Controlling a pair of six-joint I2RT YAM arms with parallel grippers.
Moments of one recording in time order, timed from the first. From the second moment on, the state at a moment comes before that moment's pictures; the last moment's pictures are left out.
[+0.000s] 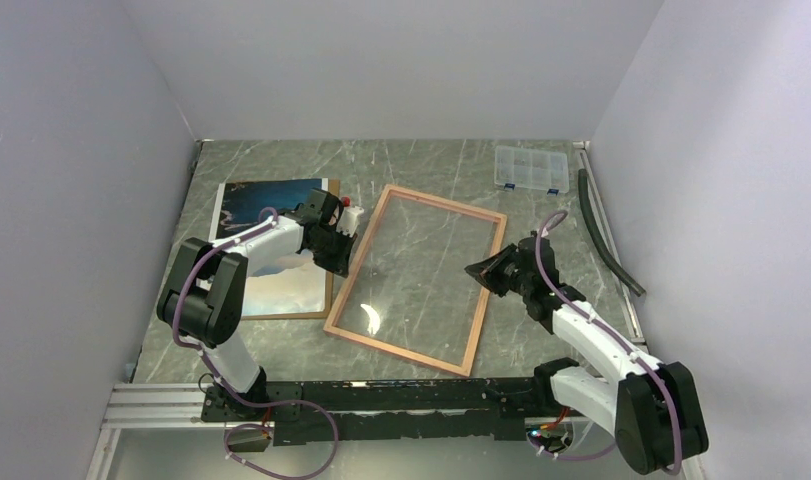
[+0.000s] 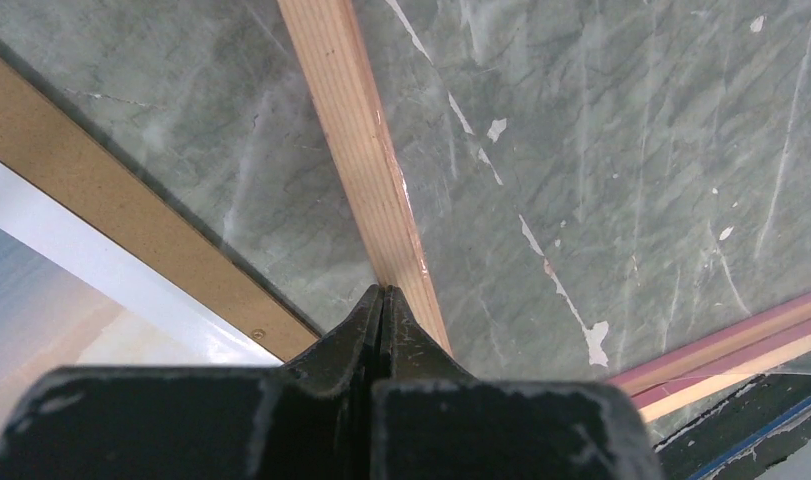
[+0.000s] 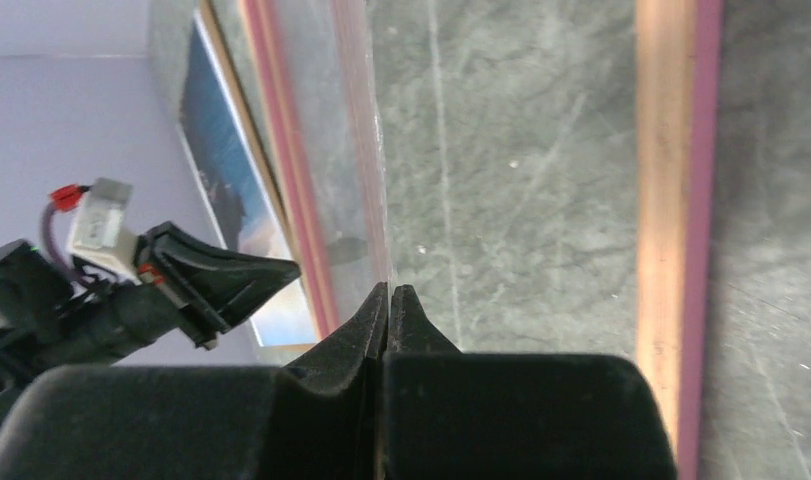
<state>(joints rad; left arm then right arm) -0.40 1.70 1.05 -0.51 0.32 0.07 0.29 1.00 0.42 0.00 -0.21 1.14</state>
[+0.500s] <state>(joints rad) -0.40 1.70 1.05 -0.52 0.31 0.07 0.29 1.04 0.44 -0.09 -0.18 1.10</state>
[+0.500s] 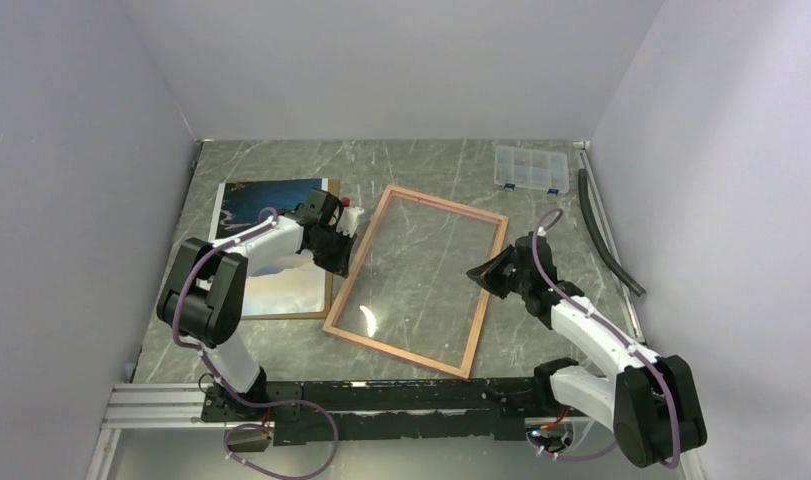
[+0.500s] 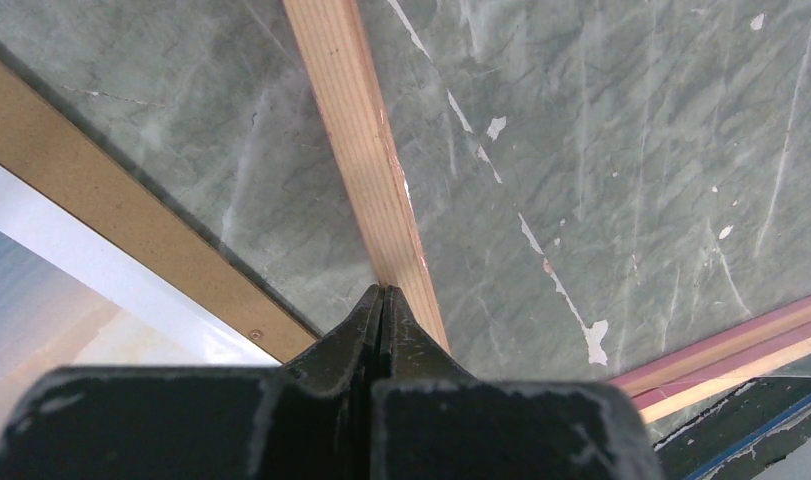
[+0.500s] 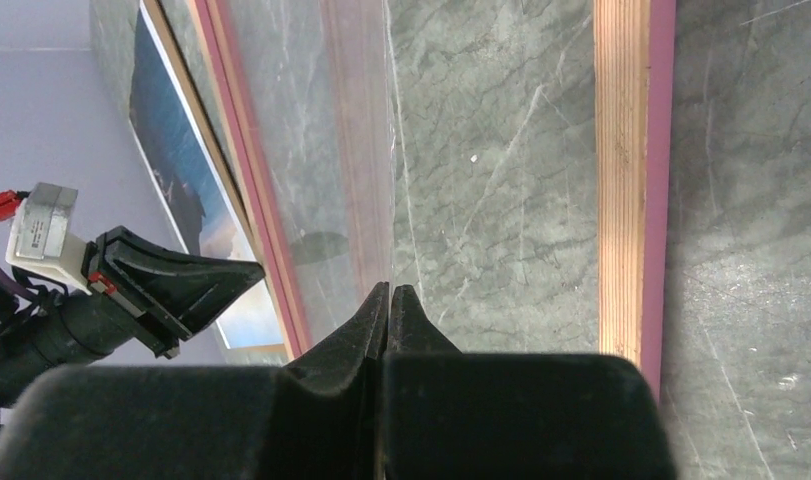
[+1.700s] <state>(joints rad) -0.40 1.70 1.05 -0.52 0.31 0.07 0.27 1.10 0.49 -0.02 -0.24 0.93</state>
